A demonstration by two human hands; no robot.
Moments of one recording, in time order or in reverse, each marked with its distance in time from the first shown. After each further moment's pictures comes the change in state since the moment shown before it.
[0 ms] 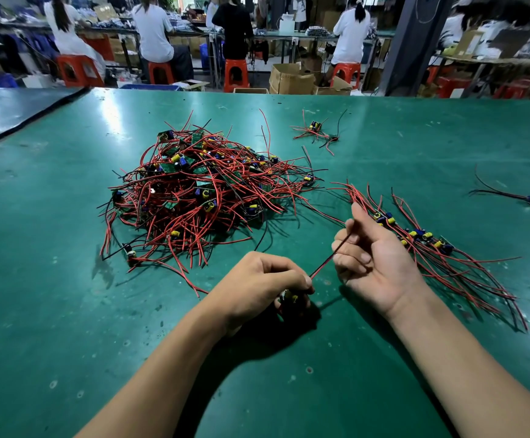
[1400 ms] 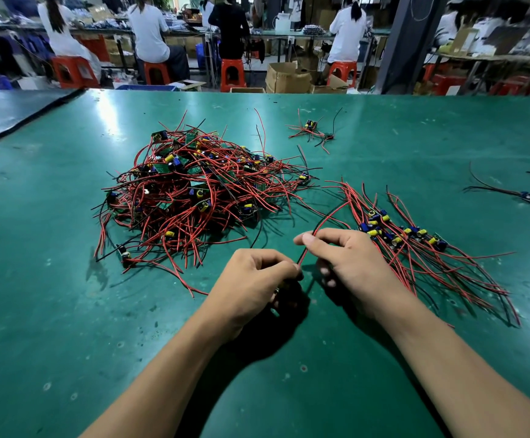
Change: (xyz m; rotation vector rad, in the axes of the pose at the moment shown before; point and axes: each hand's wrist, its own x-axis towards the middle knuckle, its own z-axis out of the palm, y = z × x) left_hand 0.009 -0.010 0.007 -0.007 0.196 0.078; right_hand -0.005 0.022 -0.008 -0.932 -0.007 -0.220
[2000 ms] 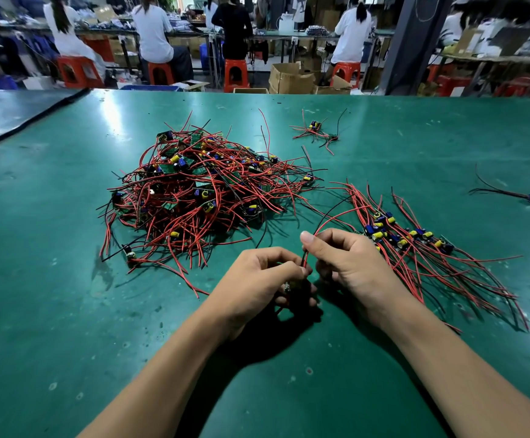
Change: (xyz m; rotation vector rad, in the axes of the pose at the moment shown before) left_hand -0.005 0.008 -0.003 -0.160 -0.110 -0.052; right_hand -0.002 -0.001 0.005 0.181 -0.042 -0.014
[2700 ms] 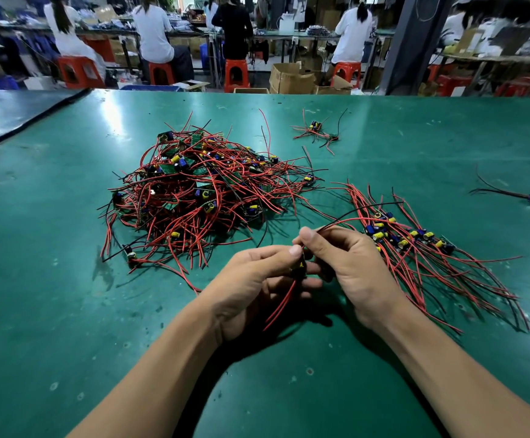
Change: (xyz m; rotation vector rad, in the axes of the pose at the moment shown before) left_hand -0.002 0.005 -0.003 -0.333 -0.078 -0.100; right_hand -0.002 0.002 0.011 0.017 -0.019 -0.142
